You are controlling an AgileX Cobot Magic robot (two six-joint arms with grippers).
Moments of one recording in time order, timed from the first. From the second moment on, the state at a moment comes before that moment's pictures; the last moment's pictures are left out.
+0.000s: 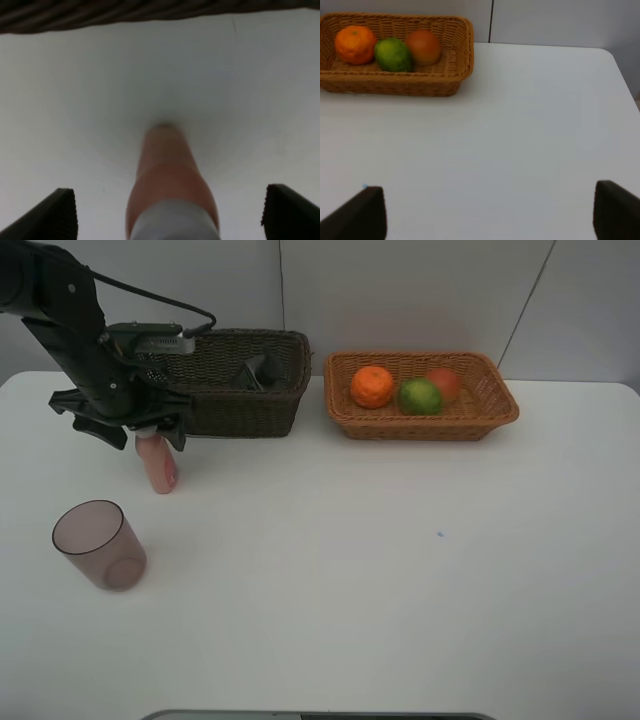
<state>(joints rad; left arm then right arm) -0.24 1.89 -1.14 0.03 0.63 -0.22 0.02 0.00 -0.52 -0.12 1.06 0.02</state>
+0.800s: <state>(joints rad) -0.24 1.92 -1.14 0.03 0.62 -0.22 0.02 0.00 -0.52 -0.12 1.06 0.02</state>
